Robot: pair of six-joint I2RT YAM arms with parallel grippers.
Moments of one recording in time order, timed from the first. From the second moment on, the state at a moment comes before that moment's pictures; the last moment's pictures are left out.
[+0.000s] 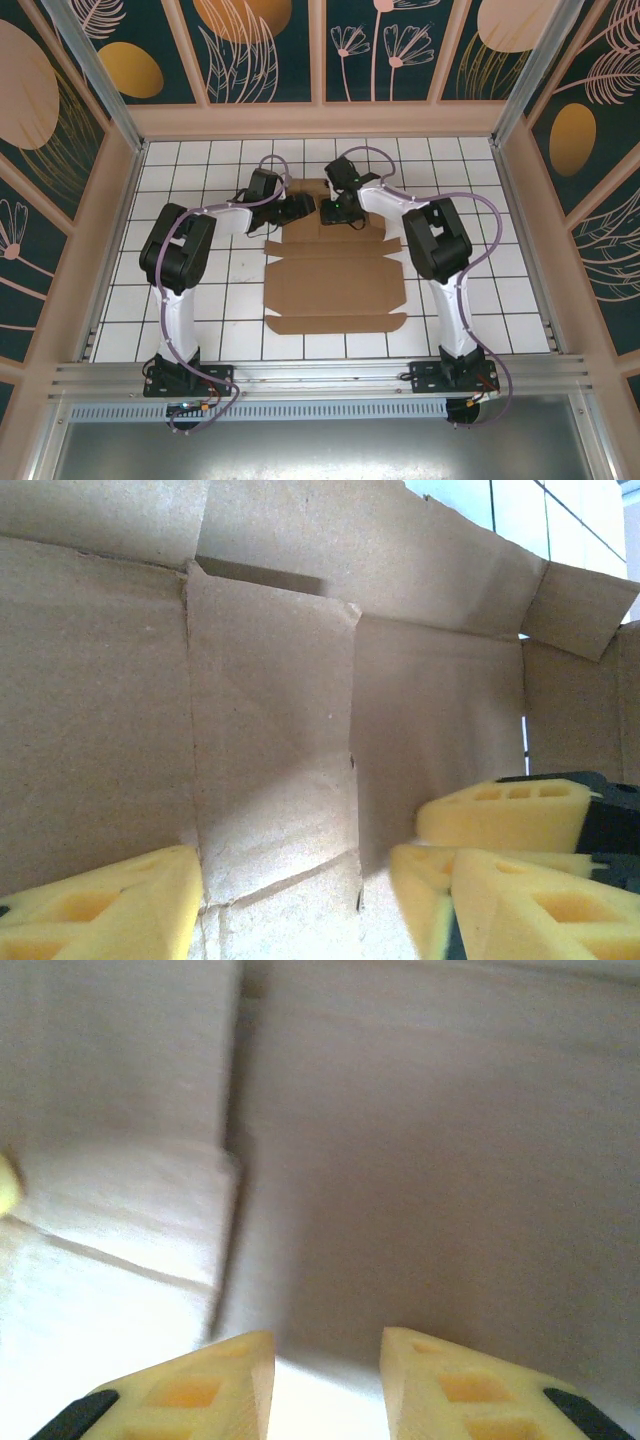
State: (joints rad) left arm -0.39 2.05 1.21 0.07 0.44 -0.69; right arm 0.55 2.18 1.62 -0.60 -0.12 0.32
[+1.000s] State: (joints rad) left arm -0.24 1.76 1.11 -0.24 0.20 -0.64; right arm 0.49 2.12 1.51 -0.57 -0.14 0.34
